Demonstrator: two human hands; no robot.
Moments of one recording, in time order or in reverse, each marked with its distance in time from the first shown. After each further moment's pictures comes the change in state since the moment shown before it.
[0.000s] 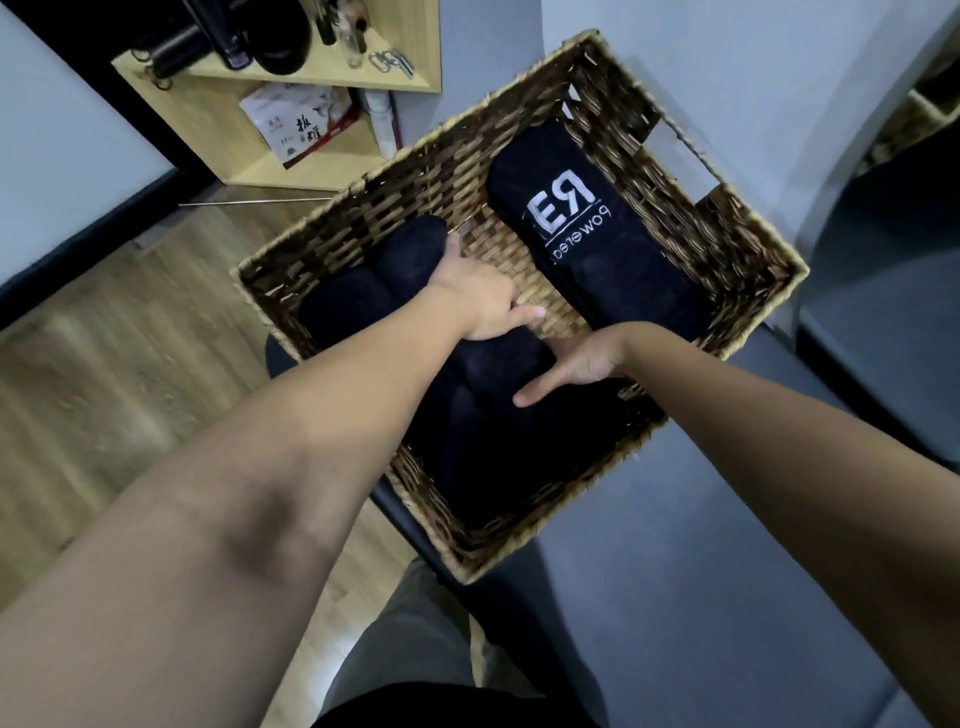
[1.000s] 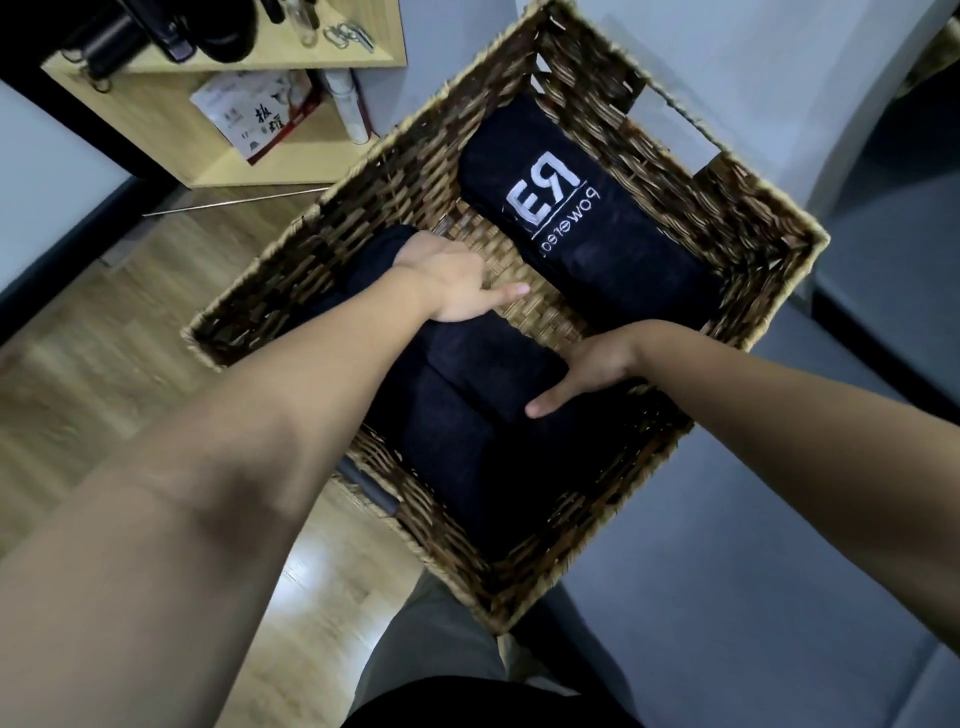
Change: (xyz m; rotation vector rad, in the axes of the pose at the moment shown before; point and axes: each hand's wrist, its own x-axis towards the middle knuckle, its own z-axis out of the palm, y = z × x) left_hand 0.019 -0.035 0.001 0.121 -0.005 0.034; right_hand 0.029 0.015 -0.002 -0.127 -0.014 0.194
